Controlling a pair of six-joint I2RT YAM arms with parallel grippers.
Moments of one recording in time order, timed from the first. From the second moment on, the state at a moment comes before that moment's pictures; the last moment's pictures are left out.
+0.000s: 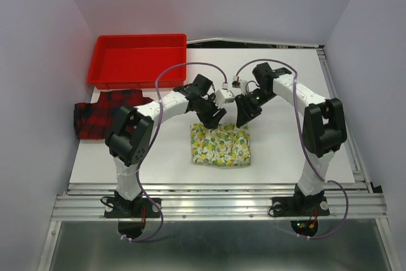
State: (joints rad) left arm -0.63 1.87 1.36 -0.49 0.43 0.37; right arm 0.31 1.89 1.52 -1.06 -0.73 -0.31
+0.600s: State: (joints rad) left arm -0.56 1.92 1.38 -0.57 0.44 0.47; right arm 0.31 1.93 1.46 -0.97 -0.70 -0.25
